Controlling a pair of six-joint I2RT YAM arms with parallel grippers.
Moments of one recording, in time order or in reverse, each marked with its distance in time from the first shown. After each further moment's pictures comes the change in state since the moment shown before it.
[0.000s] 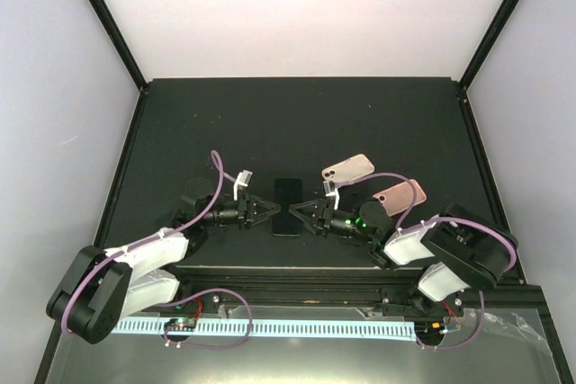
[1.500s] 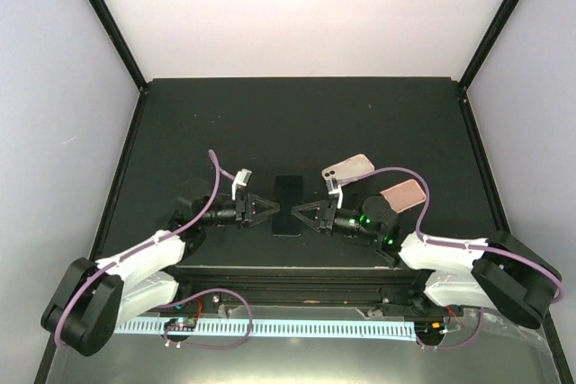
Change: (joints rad) left arm -0.014 -0.063 0.011 -0.028 0.033 0.022; right arm 0.014 -0.325 0.036 -0.439 0.012 -0.130
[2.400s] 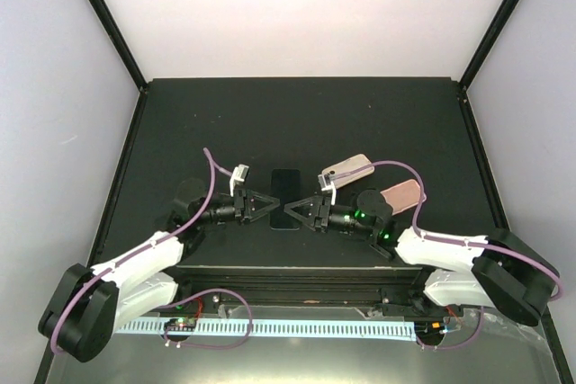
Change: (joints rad) left arm -0.006 -0.046 0.019 0.044 -0.051 -0.076; right arm 0.004 0.021 0.084 -0.057 -0.046 -0.028
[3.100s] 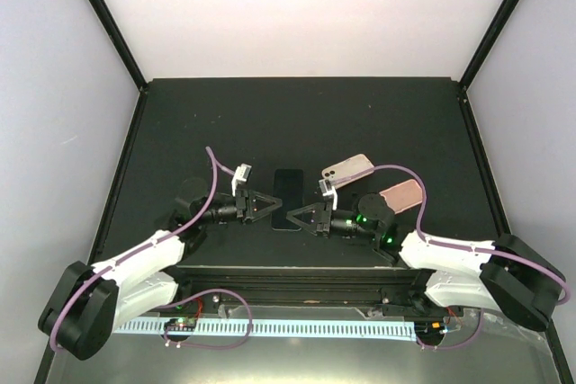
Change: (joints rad) left arm -0.014 0.009 0.012 -0.006 -0.019 0.037; right arm 0.029 -0.054 -0.017 -0.079 -0.002 0.000
